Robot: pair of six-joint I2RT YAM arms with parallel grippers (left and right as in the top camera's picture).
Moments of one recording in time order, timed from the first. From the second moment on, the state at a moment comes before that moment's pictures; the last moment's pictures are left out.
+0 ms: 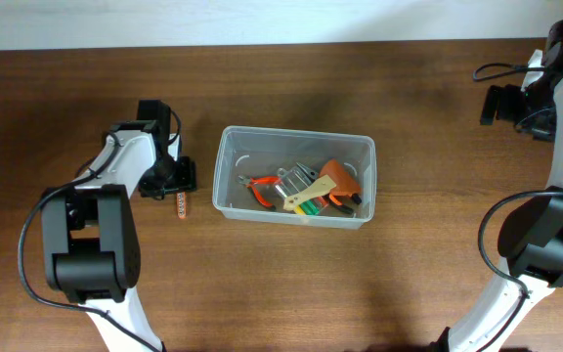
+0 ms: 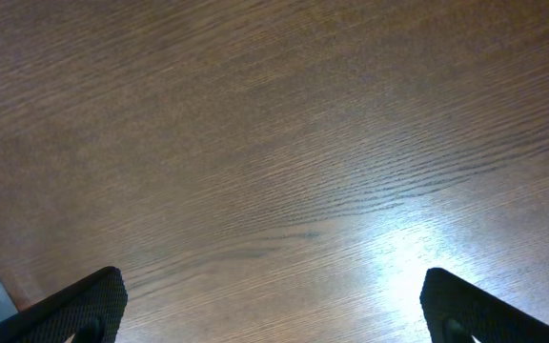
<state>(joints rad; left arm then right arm) -0.01 2.05 1.38 -0.86 0.01 -0.10 -0.36 2.13 2.15 -1.38 0.03 0.01</state>
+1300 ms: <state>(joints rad) 0.00 2.05 1.39 -0.90 0.03 -0.10 -0.36 2.13 2.15 -1.38 0.03 0.01</state>
